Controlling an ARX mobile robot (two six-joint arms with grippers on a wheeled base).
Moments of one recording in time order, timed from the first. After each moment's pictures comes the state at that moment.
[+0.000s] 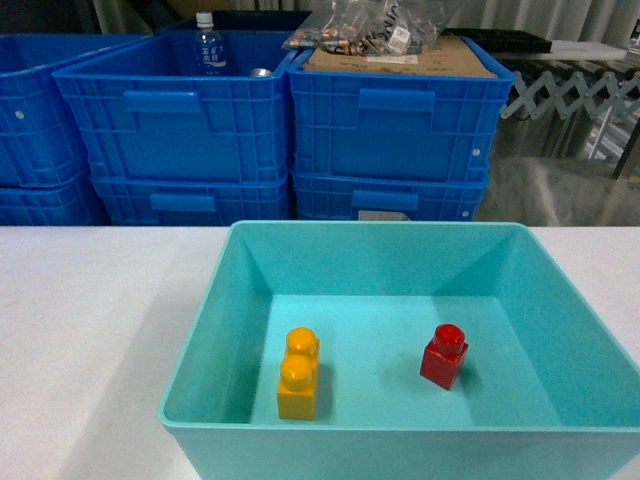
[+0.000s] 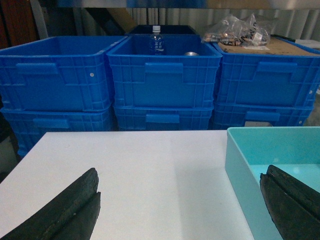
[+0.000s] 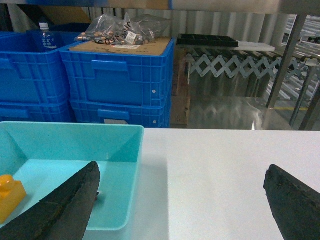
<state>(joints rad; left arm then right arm) 0.00 0.01 0.02 0.00 0.00 0.00 0.00 0.00 0.01 0.00 0.00 0.00</state>
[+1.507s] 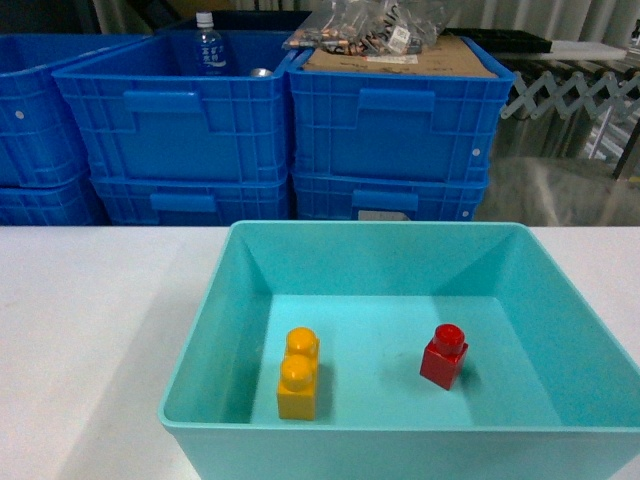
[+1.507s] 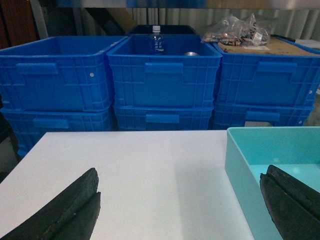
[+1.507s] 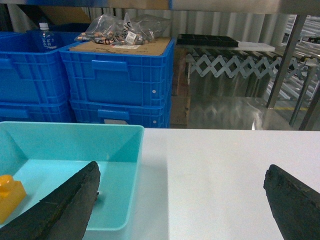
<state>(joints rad) 0.00 0.01 0.02 0.00 0.00 0.00 0.00 0.00 0.01 0.00 0.00 0.00</state>
